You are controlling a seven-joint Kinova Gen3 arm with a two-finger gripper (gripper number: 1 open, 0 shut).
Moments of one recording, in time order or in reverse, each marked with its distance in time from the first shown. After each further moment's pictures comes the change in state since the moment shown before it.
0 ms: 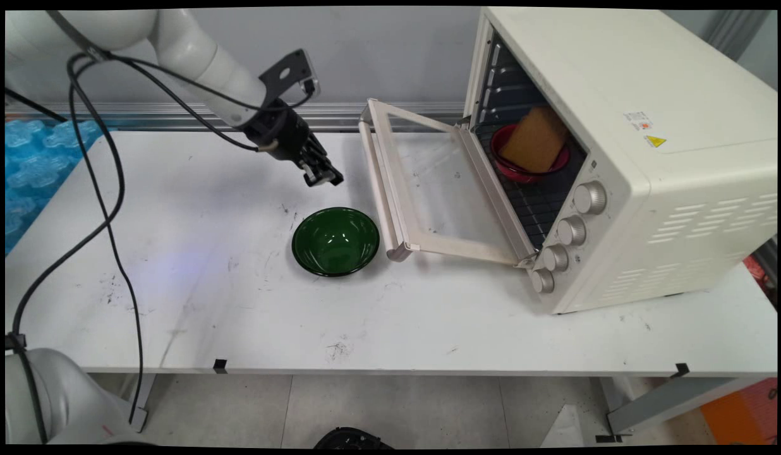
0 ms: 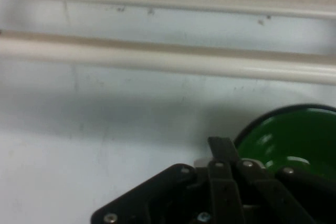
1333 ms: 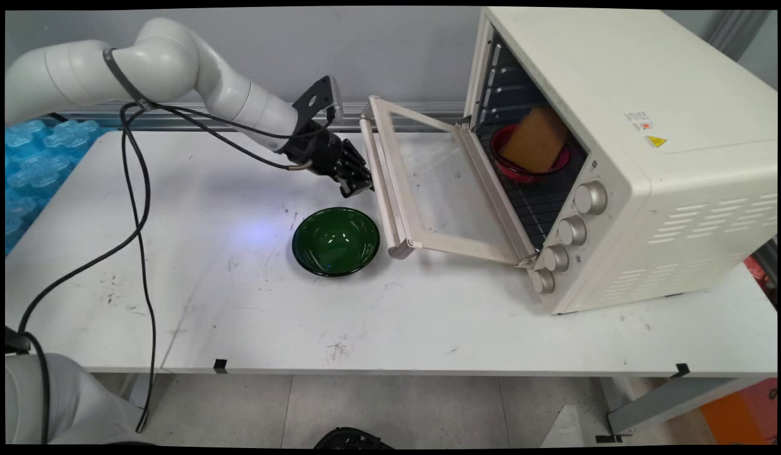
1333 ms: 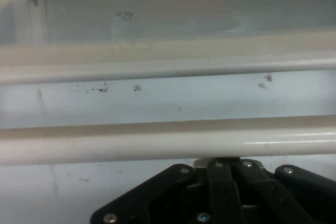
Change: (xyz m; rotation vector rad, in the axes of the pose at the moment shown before) arm -0.011 -0.018 0.073 -0.059 0.208 0.109
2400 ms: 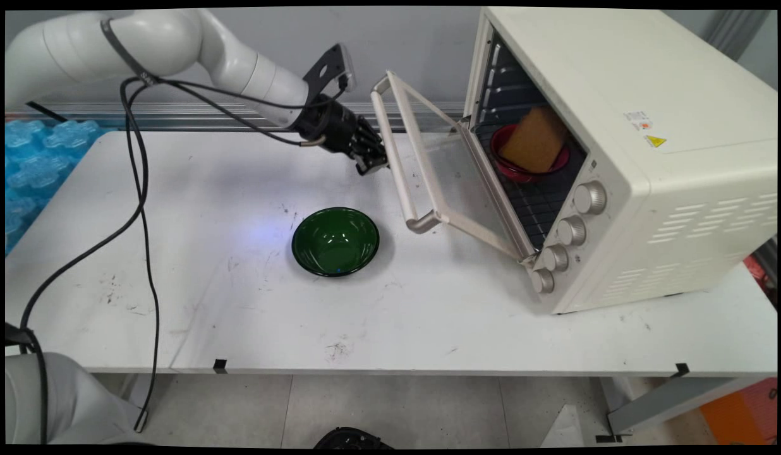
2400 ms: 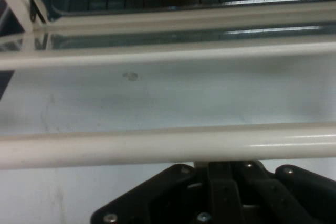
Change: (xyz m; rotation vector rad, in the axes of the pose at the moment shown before) arm 0.044 -0.001 -0.016 0.005 0.056 0.002
